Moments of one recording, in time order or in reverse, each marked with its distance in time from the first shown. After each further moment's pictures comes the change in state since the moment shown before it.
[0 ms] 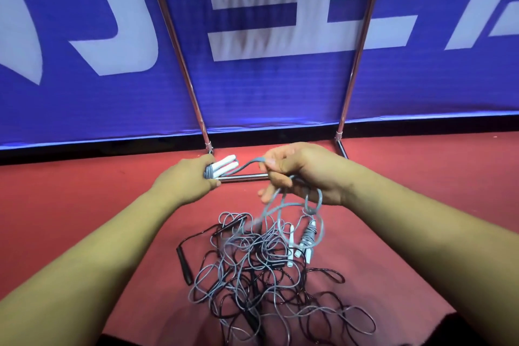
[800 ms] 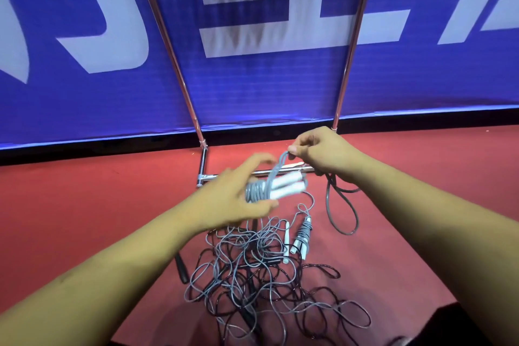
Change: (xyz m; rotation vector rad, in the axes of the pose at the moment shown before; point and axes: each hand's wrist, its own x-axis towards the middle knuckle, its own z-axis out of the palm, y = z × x) left_hand -0.048 0.083 0.001 -0.537 -0.185 0.469; right_hand -0.003 0.001 -0.055 -0.758 0.541 -0.018
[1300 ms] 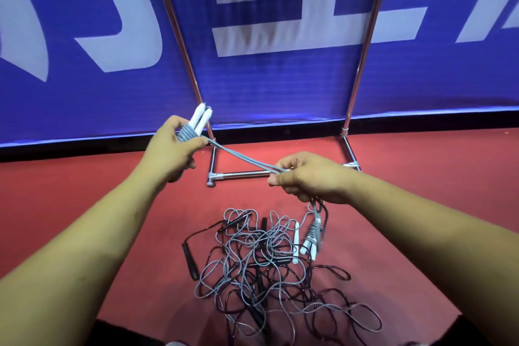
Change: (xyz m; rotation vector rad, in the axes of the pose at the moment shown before) left_hand -0.003 -0.056 -0.081 -0.236 0.720 -0.435; right_hand -0.009 -0.011 0.045 0.304 -0.413 0.098
